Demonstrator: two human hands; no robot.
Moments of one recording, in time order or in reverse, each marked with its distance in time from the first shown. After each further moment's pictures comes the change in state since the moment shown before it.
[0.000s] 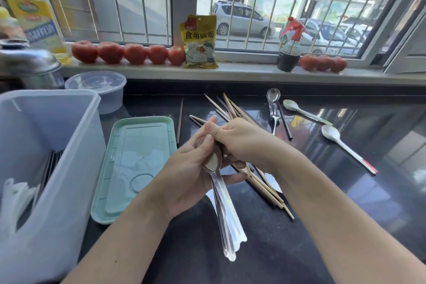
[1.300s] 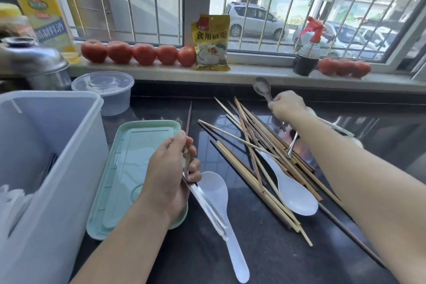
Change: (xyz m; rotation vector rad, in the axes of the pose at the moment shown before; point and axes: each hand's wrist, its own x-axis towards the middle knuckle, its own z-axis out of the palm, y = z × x) left_hand 0.021 0.004 -0.034 0.007 0.626 0.166; right_hand 0.146 0.085 -0.116 -0.464 0.603 0.238
